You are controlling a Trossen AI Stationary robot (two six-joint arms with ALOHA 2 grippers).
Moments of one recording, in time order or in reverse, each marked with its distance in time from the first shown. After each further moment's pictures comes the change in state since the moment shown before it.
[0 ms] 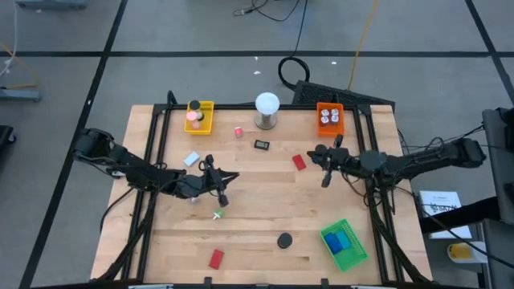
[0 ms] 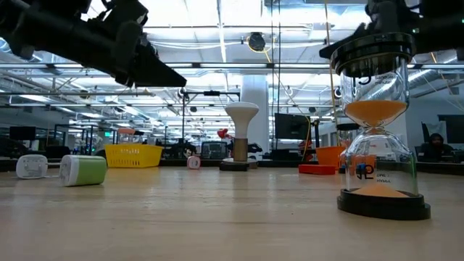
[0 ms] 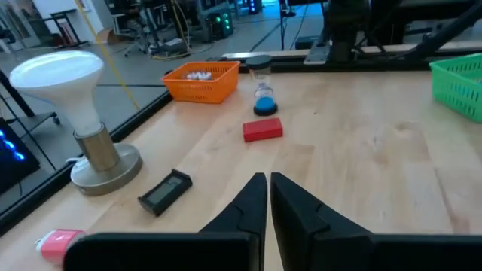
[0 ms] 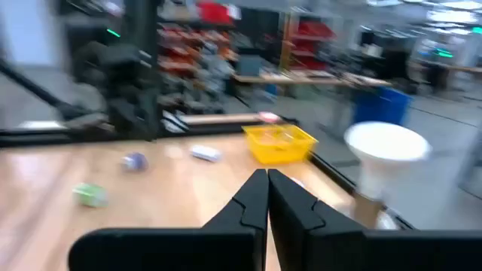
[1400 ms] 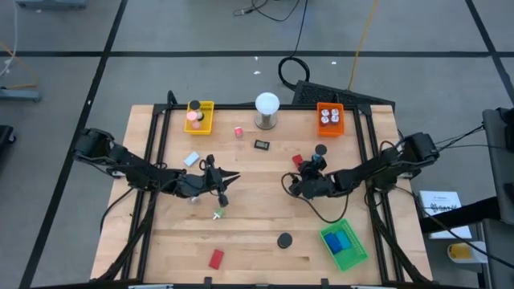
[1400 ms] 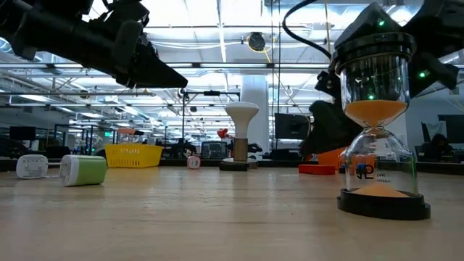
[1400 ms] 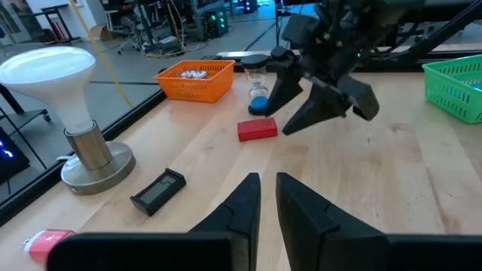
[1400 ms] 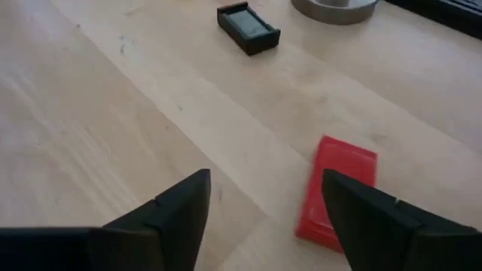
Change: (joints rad) left arm 0.009 0.000 0.000 0.002 0.029 -0.013; right arm 0.109 0.846 0.267 -0.291 0.331 0.745
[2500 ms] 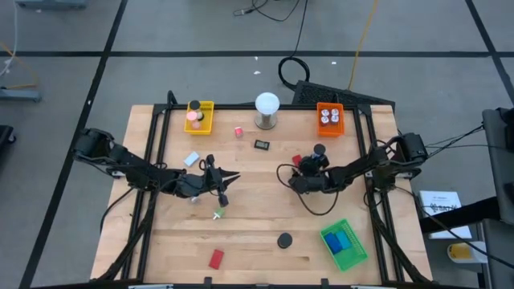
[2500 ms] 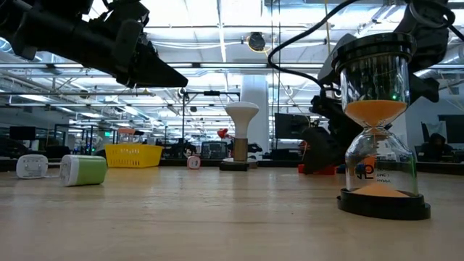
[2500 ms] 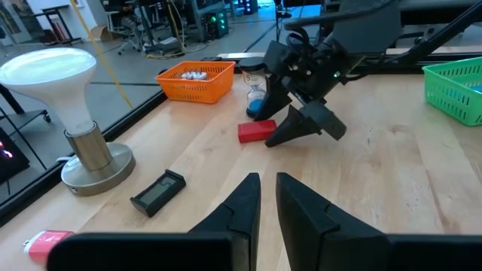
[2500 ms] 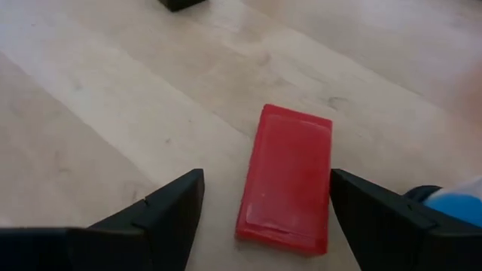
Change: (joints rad) left arm 0.000 0.000 0.000 0.004 -0.001 0.000; right arm -0.088 0.103 0.031 -0.106 -0.013 0.114
